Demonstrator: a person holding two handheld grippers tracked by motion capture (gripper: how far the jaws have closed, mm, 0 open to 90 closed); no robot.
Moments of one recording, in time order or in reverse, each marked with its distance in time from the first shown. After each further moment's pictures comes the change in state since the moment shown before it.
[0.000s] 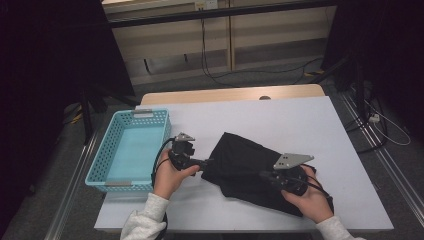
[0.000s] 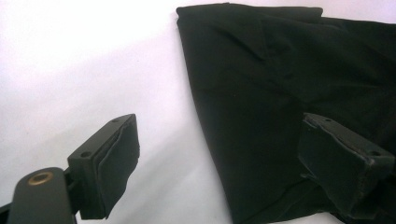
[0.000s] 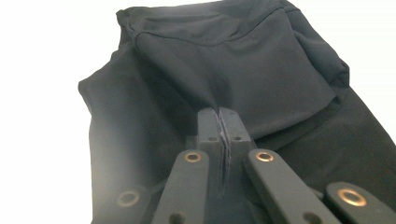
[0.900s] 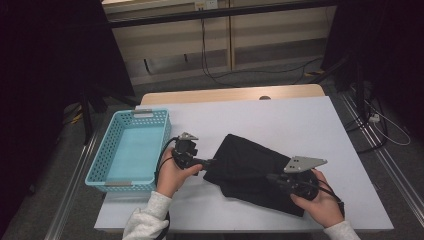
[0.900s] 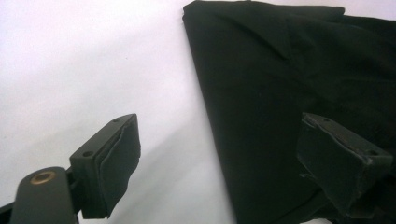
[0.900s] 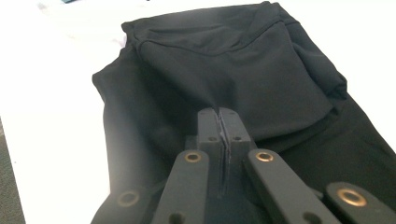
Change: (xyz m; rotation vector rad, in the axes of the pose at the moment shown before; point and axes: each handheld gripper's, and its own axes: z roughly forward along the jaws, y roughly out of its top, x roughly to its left) left arm -0.003 0.004 0.007 0.027 -0.007 -0.004; right arm -0.001 -0.010 -0.024 -0.024 0.002 0.020
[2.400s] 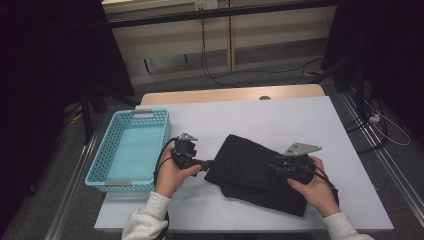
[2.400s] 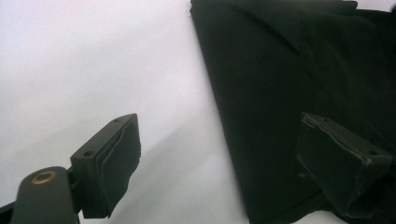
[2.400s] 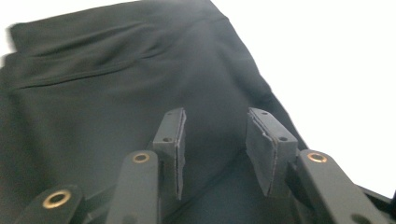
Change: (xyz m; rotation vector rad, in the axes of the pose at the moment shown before) left arm 0.003 -0.003 -0.003 0.016 0.003 0.001; right arm -0.043 0.005 0.032 0.039 -0.169 0.049
